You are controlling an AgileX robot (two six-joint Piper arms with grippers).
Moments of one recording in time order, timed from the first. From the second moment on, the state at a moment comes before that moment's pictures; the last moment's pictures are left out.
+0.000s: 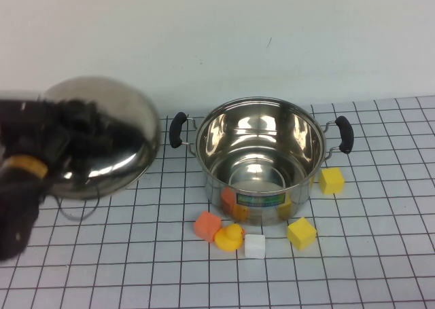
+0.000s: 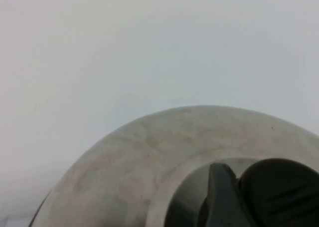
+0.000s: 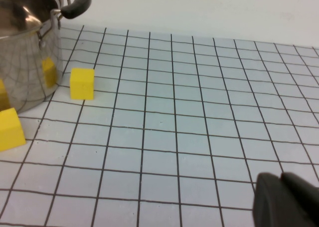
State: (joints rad) right arm -0.02 -0.01 0.02 -0.07 0.42 -0.07; left arm -0.11 1.62 -0.65 0.04 -0.83 -0.11
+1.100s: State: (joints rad) right arm -0.02 -0.01 0.02 -0.07 0.42 -0.07; left arm -0.50 2.12 -1.48 0.75 -0.33 -0.71
